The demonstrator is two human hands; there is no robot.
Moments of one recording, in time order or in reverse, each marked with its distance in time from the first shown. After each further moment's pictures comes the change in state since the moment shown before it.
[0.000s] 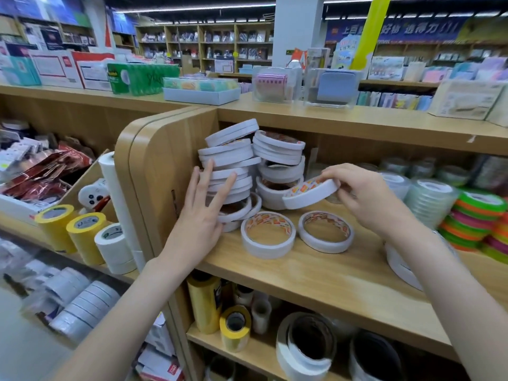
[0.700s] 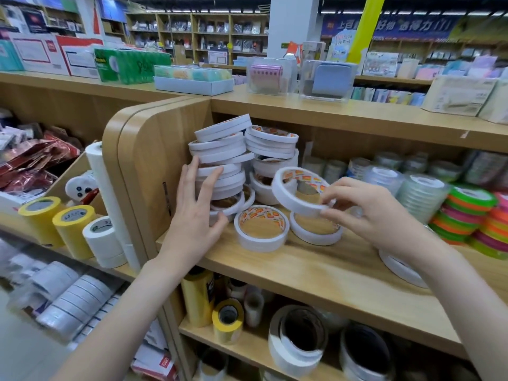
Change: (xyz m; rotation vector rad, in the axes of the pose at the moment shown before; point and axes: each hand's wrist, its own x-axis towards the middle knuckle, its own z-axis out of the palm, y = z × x) left_hand -0.005 0.016 0.004 -0.193 0.071 -0.153; right_hand -0.032 -0.019 -0.019 0.104 -0.186 0.020
